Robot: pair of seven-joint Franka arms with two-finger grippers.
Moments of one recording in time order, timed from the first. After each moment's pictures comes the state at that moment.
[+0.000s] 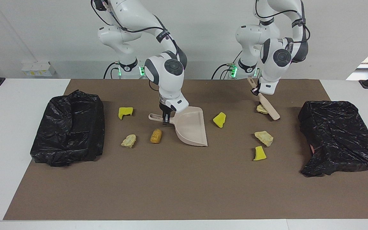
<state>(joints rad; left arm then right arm) -0.12 -0.26 -0.08 -2.51 0.01 1.96 -0.61 0.36 0.26 0.17 -1.90 -0.22 2.08 -0.93</state>
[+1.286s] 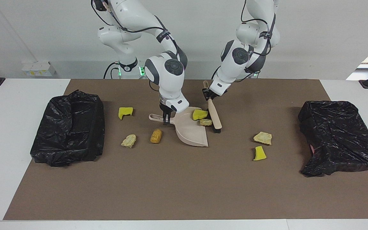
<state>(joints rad) -0.55 -0.07 -0.10 -2.33 -0.44 2.24 -0.56 0.36 0.26 0.17 -1.90 -0.22 2.08 -0.93</state>
